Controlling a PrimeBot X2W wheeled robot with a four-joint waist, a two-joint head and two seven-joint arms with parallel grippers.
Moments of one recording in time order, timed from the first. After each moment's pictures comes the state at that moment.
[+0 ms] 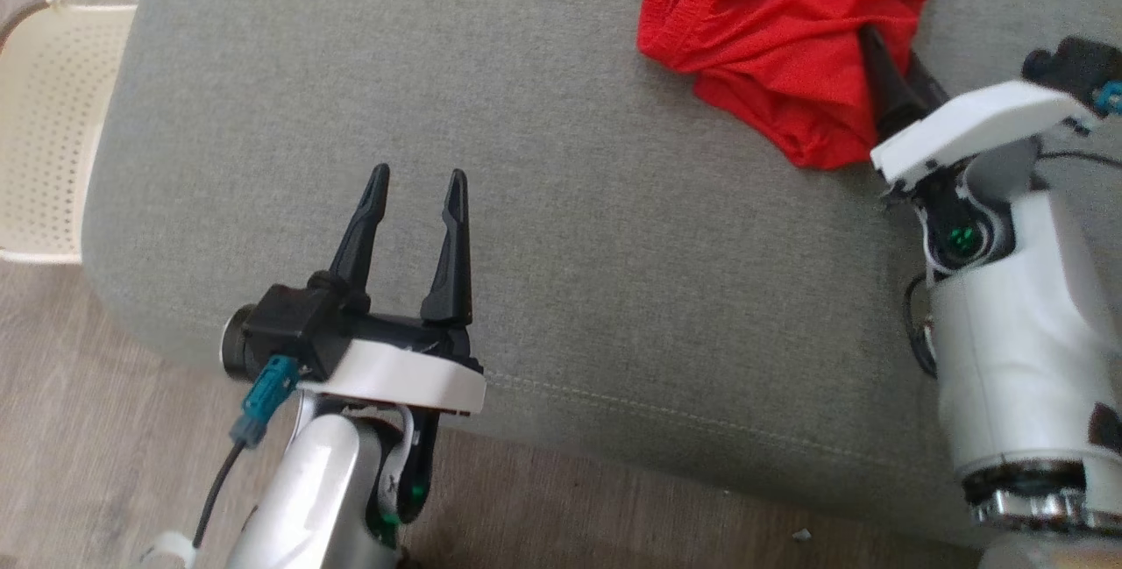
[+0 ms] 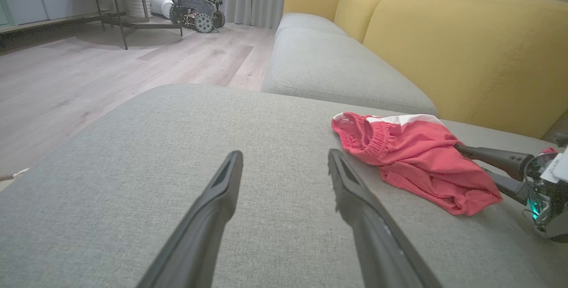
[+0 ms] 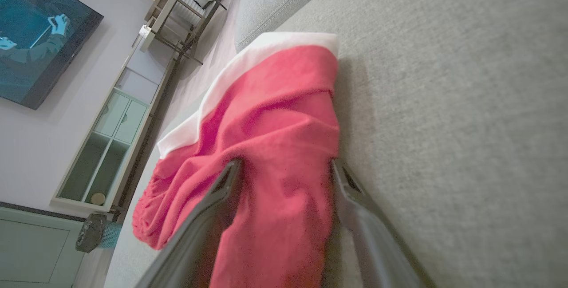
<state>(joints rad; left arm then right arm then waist) -0.20 0.04 -0.38 0.04 -0.27 0.12 -0.26 -0.74 -0.07 -0.04 0.78 0.53 0.12 0.25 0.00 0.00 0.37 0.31</state>
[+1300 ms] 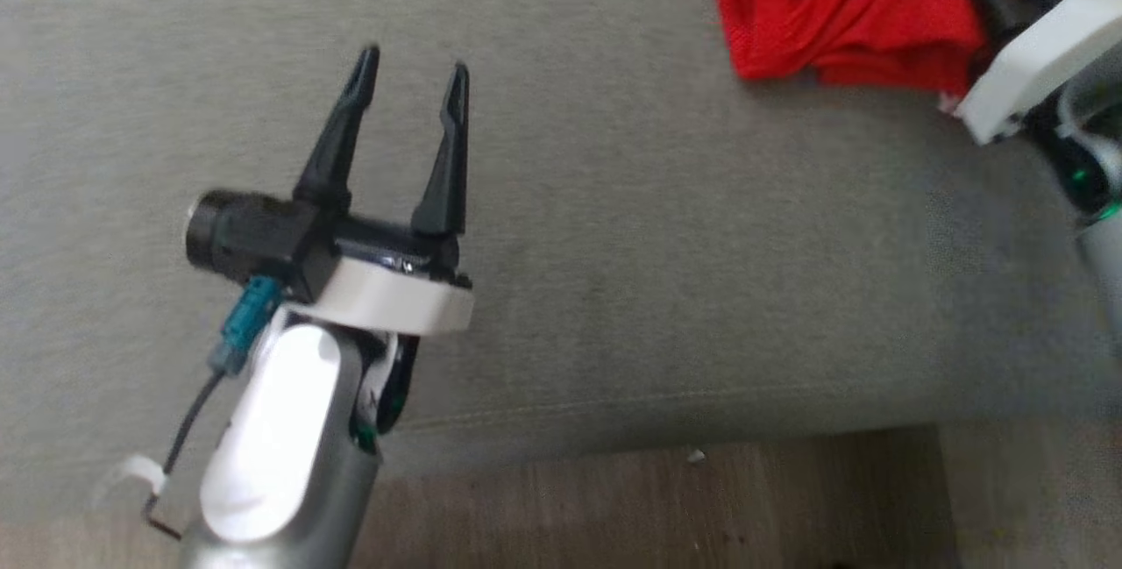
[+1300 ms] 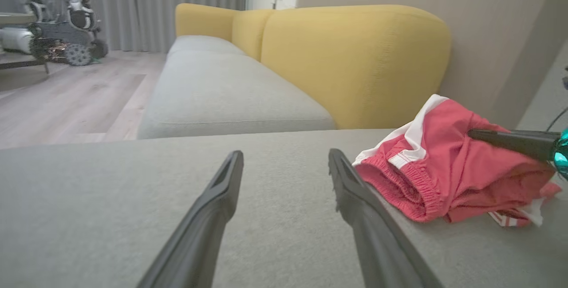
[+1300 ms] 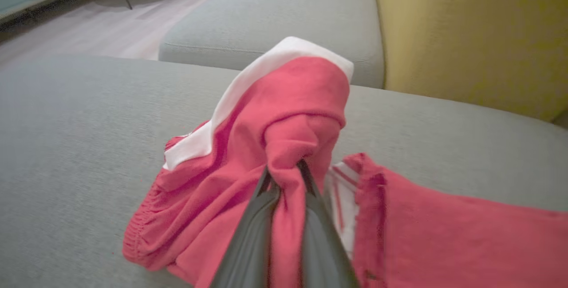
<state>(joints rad) -0.37 0.04 -0.34 0.05 -0.16 0.05 -0.26 -0.82 -0.48 0.44 0.56 0.43 0.12 0.18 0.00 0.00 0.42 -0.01</state>
